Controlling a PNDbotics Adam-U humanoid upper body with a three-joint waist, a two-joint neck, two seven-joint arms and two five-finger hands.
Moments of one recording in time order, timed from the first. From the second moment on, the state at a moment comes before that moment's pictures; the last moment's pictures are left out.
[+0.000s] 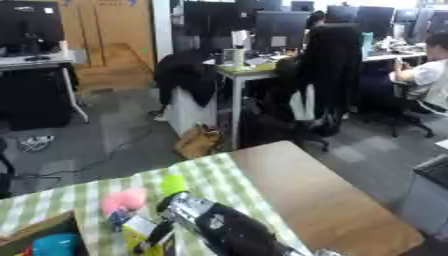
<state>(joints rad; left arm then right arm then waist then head) -0.42 0.33 0.10 -1.99 -0.24 -0.45 0.51 -0.81 -0.10 0.31 -0.73 1.37 0.16 0.66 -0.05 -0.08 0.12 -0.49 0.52</state>
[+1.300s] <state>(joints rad) -0.42 0.33 0.10 -1.99 -0.24 -0.45 0.52 -0.81 -0.10 0.31 -0.72 1.27 0.15 0.65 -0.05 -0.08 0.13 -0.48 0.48</state>
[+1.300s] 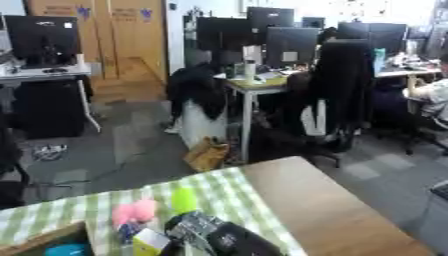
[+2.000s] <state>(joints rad) -0.42 0.33 0.10 -1.99 -0.24 -0.45 0.52 -0.81 -0.10 0.31 -0.72 1.30 0.15 0.62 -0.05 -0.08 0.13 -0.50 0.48</state>
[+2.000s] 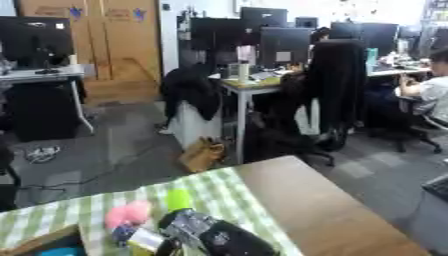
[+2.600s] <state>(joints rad) -0.43 0.33 0.11 -1.99 -0.25 -0.45 0.52 -0.81 -0.10 0.31 -0.72 1.34 0.16 0.59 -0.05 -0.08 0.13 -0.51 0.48</state>
